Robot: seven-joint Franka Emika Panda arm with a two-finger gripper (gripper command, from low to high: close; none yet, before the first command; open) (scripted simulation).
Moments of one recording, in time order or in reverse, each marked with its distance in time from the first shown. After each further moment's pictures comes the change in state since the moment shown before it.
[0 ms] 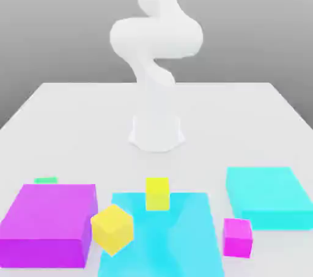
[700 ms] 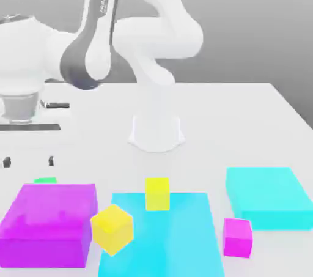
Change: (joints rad) arm -0.183 0.780 -0.468 -0.388 0.150 0.458 -0.912
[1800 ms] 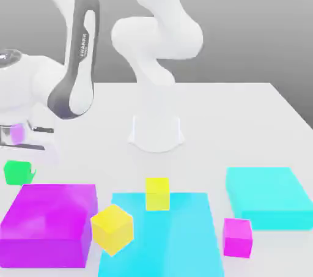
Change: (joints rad) arm 0.047 0.190 -0.184 0.116 -0.397 0.032 0.420
